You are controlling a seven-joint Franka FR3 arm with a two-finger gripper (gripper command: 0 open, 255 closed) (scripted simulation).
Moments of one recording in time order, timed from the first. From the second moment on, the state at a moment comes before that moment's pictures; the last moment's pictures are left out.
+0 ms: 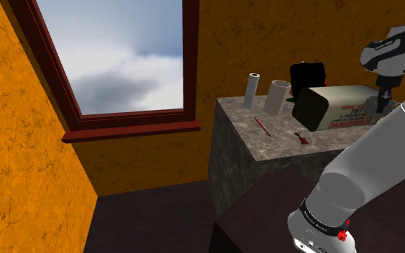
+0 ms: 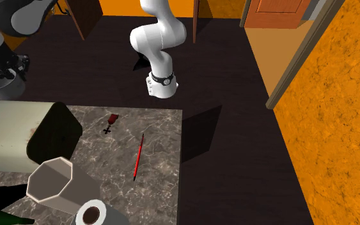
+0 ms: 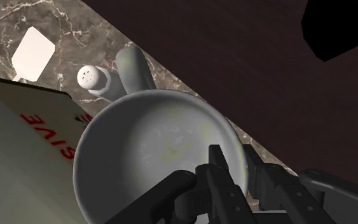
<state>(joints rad) -0.10 -0.20 -1.25 -2.03 -0.51 1.98 -1.34</state>
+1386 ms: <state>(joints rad) -0.15 0.19 -1.31 -2.21 -0.12 2.36 -1.56</state>
